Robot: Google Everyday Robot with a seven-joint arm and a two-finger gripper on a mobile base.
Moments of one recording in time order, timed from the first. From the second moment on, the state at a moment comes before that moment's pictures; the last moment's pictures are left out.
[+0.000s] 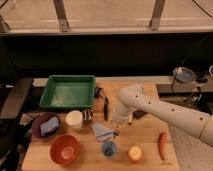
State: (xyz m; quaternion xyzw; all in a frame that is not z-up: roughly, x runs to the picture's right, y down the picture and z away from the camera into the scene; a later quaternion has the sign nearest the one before) arm 0.048 0.209 0.773 -0.30 -0.30 -0.35 0.84
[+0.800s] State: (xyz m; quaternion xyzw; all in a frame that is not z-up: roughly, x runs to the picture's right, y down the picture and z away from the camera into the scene) arm 0.002 0.220 0.787 -0.34 -0.30 -0.40 0.80
